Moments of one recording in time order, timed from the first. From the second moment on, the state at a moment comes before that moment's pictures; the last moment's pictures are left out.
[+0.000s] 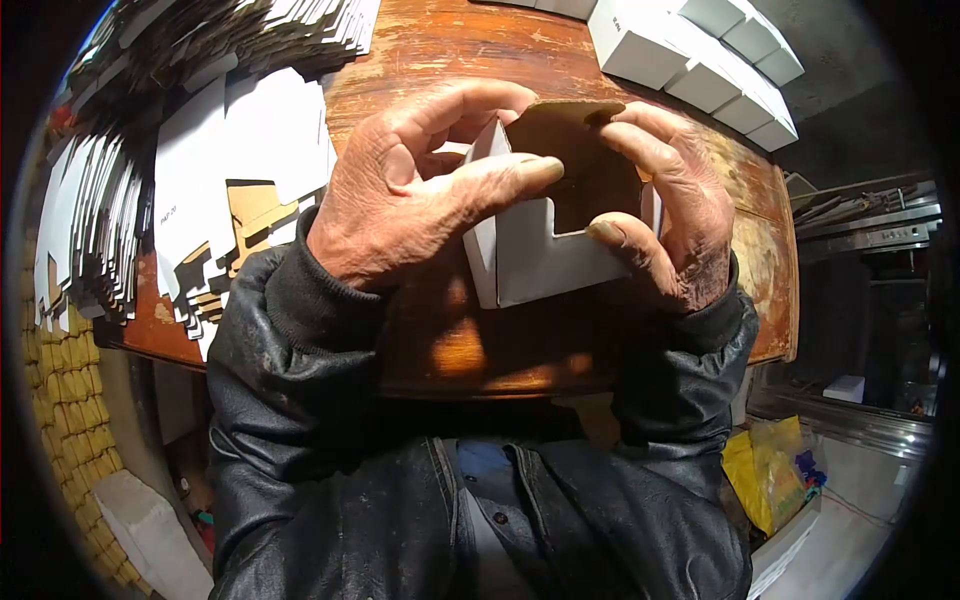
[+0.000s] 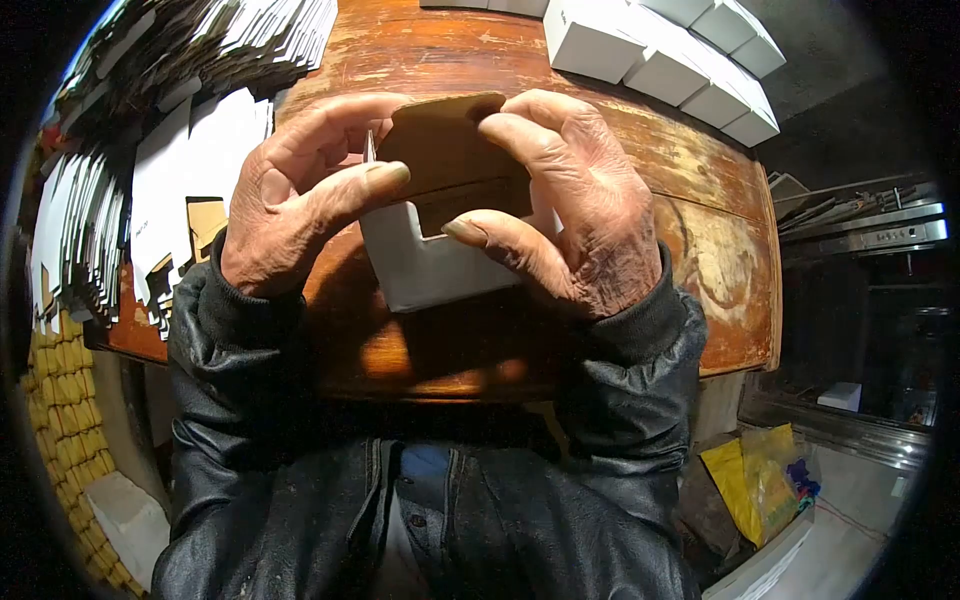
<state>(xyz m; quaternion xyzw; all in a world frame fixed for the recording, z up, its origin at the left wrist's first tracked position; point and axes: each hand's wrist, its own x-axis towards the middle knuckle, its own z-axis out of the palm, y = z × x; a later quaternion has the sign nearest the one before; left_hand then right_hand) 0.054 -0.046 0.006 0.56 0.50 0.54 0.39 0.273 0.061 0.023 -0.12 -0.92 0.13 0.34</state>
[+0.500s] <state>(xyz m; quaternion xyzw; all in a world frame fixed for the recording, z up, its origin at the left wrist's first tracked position) 0.052 -0.040 0.006 0.53 0.49 0.56 0.39 0.273 0.065 0.017 -0.14 -0.88 0.21 0.39</state>
